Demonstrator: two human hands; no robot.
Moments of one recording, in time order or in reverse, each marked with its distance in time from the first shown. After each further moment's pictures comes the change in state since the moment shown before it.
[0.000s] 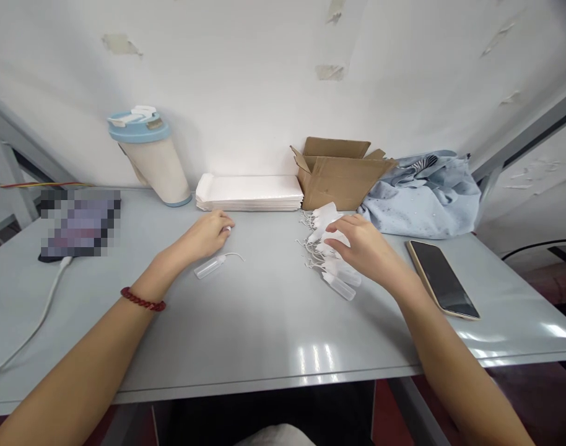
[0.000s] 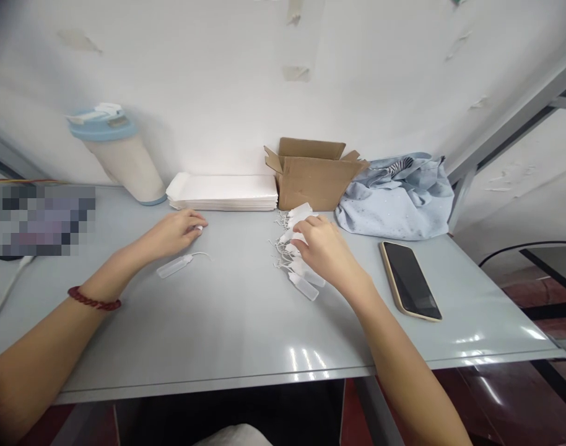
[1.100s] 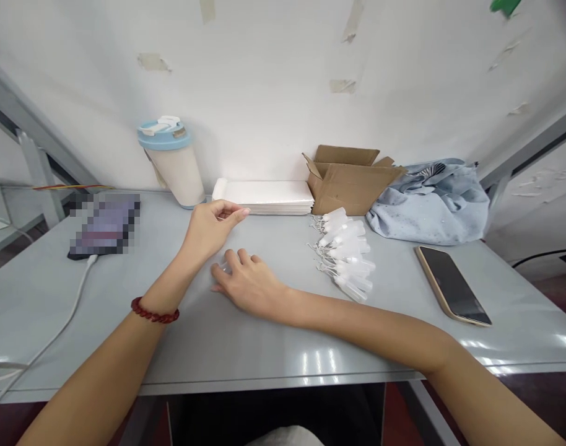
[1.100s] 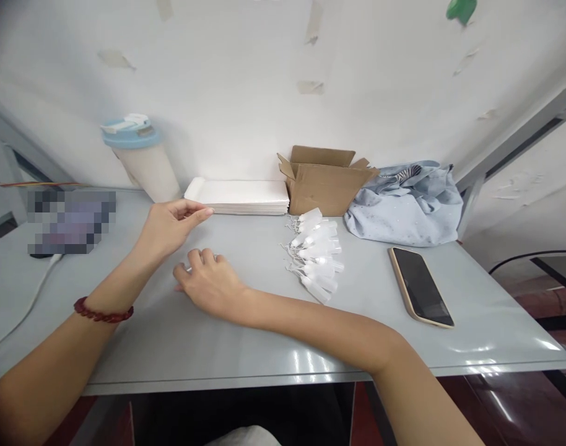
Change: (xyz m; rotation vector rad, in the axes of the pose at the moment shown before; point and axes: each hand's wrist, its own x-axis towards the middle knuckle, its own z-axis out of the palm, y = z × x) left_hand -0.014 0.039 -0.027 -0.660 0.459 -0.332; right_hand 0.035 -0.162 0.099 -0.129 -0.025 -0.508
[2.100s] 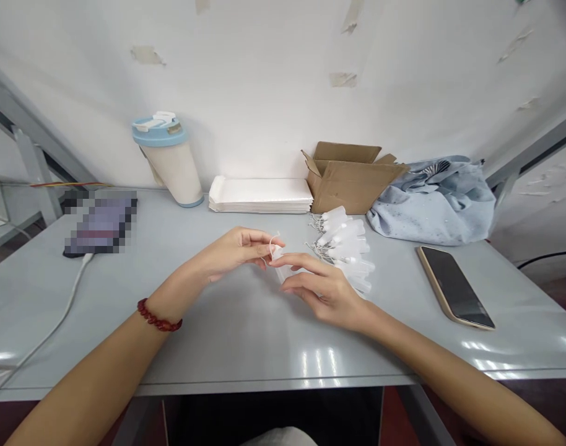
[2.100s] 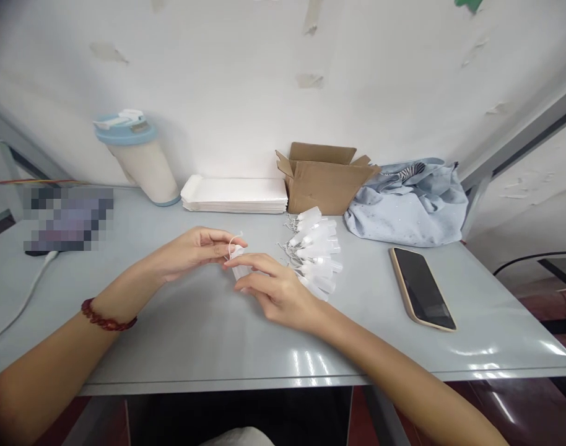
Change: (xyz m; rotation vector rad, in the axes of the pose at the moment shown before) left_hand -0.021 0.006 0.014 -0.368 -0.822 -0.232; right_hand -0.090 0.060 -0.057 0.761 0.336 -0.055
